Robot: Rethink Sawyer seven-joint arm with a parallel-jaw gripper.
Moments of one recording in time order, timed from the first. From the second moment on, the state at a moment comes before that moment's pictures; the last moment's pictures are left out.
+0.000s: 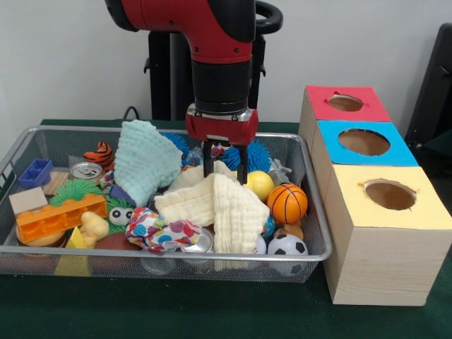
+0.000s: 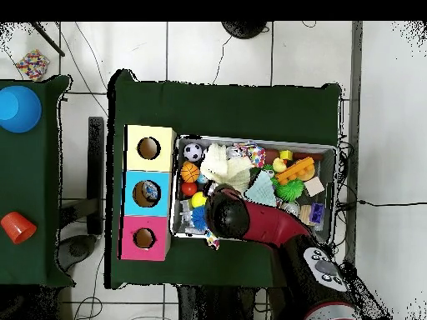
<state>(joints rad) -0.41 -0.60 0.11 1.88 -0.09 0.14 1.87</state>
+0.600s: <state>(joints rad) -0.40 -0.60 0.09 1.88 -0.09 0.14 1.87</state>
